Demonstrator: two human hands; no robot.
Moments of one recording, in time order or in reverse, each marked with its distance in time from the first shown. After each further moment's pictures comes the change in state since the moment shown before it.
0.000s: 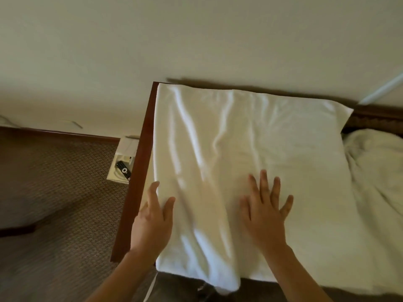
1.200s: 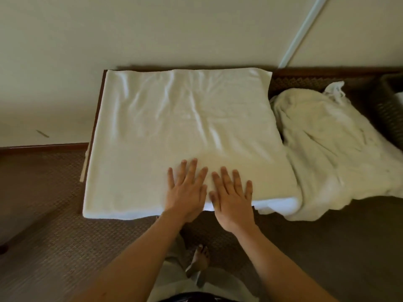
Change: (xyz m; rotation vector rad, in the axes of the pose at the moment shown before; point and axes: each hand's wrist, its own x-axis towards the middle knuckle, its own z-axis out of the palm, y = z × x) left_hand -0.104 0.087 0.117 0.640 -0.370 0.396; right_hand -0.136 0.076 0.037 0.018 0.003 -0.064
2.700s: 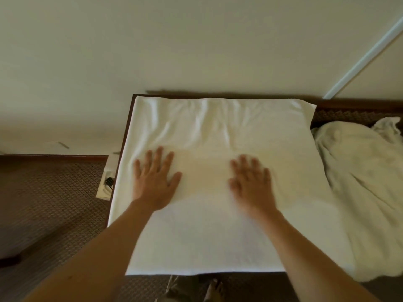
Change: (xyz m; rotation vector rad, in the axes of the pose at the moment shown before) left_hand 0.116 -0.182 -0.051 0.003 0.105 -0.237; right_hand 0.181 -0.019 -0.033 -0.140 0.019 -0.041
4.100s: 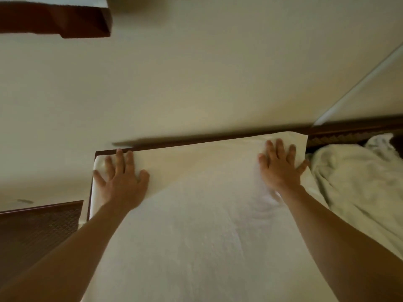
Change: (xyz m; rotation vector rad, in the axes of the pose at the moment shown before) left_hand 0.203 -0.019 -0.063 -0.015 -0.005 -0.196; right_hand 0.204 0.103 -0.074 0.139 -0.024 0.498
